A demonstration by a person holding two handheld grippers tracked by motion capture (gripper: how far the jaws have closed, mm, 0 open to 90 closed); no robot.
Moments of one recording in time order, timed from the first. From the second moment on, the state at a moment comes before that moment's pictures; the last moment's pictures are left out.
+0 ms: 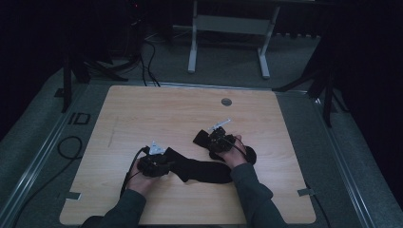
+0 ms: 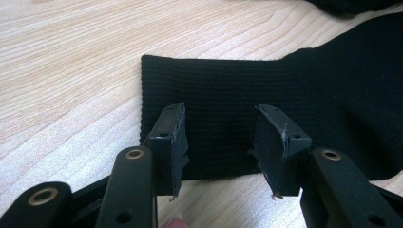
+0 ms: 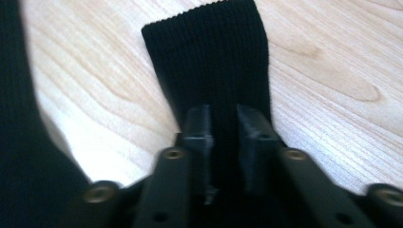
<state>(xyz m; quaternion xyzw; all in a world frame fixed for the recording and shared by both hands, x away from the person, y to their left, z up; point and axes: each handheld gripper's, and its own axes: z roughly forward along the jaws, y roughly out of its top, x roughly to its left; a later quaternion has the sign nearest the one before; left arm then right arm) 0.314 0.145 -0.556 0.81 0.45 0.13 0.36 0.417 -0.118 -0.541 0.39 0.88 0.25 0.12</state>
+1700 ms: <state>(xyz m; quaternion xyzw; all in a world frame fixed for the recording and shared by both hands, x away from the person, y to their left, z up) 0.311 0.140 -0.557 0.82 0.44 0.12 0.36 0.318 -0.174 -0.423 0.34 0.83 0.44 0.12</state>
